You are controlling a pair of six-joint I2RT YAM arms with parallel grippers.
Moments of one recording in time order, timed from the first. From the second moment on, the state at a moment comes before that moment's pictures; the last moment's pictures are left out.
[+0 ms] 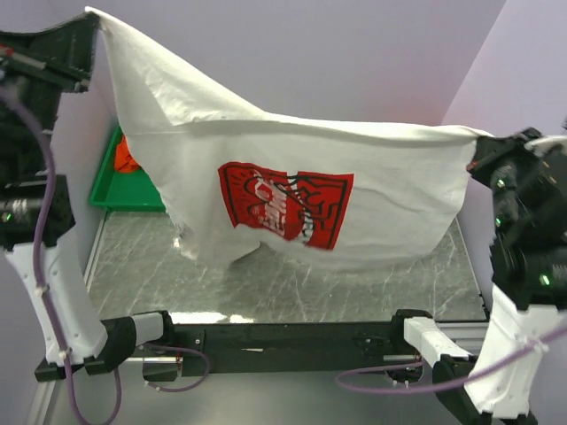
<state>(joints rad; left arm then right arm) 0.13 1.25 2.19 -0.27 0.35 -0.83 -0.07 0.98 1.92 -0.93 0.20 0.42</state>
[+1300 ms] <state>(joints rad) -0.03 1.00 1.77 -0.17 0.08 -0.58 -0.09 0.94 1.76 -0.77 0.14 0.42</state>
